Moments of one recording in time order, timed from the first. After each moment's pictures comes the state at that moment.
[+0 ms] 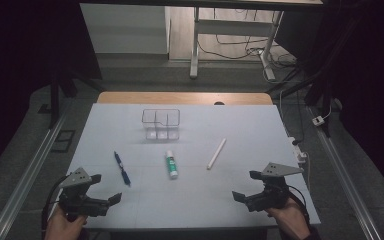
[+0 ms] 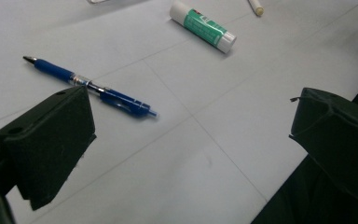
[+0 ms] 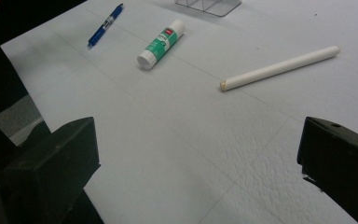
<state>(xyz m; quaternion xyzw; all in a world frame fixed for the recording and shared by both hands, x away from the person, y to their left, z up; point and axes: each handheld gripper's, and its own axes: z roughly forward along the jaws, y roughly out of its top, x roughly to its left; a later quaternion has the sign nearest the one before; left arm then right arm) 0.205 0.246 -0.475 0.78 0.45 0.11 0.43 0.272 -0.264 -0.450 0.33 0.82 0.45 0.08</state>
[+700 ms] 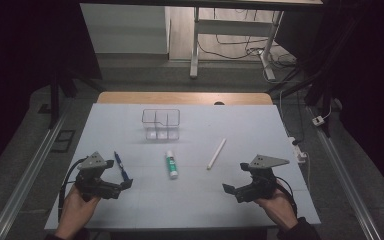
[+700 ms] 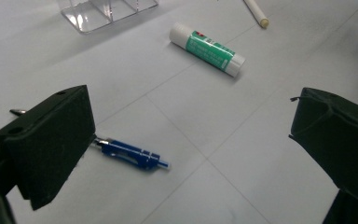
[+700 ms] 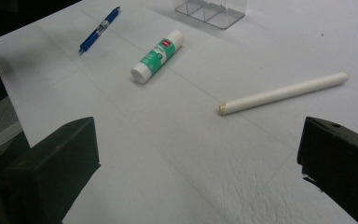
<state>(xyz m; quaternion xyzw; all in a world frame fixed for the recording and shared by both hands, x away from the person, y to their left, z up) 0.255 0.230 -0.475 0.80 0.42 0.11 0.43 0.293 -0.238 -0.452 0.31 0.83 0.45 0.10</state>
